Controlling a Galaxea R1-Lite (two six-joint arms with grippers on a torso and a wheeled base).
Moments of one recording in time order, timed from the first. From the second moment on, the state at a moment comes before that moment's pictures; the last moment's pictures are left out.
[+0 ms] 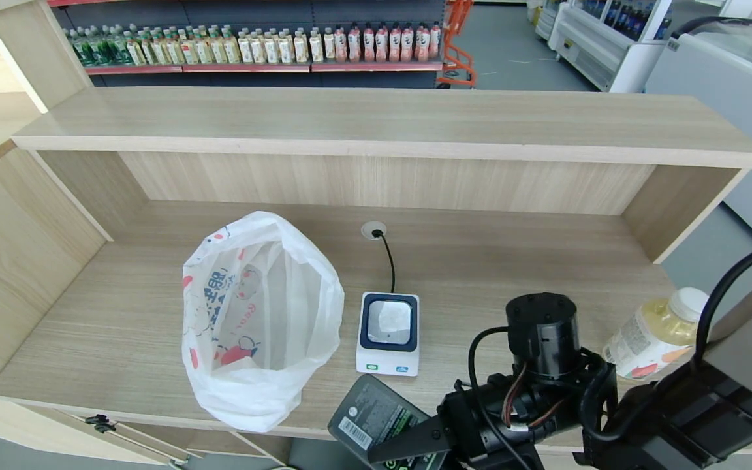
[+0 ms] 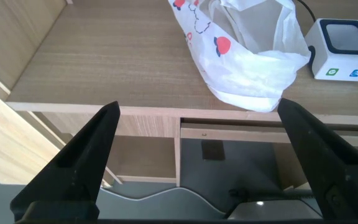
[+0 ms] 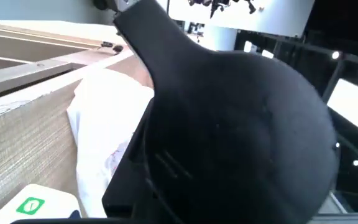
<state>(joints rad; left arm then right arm) 0.00 0.00 0.00 0.00 -0.04 0.00 0.72 1.98 -0.61 -1.04 1.04 -2.35</state>
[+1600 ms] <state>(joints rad) 0.00 0.00 0.00 0.00 -0.04 0.00 0.66 2.08 -0.71 -1.04 1.18 -2.45</state>
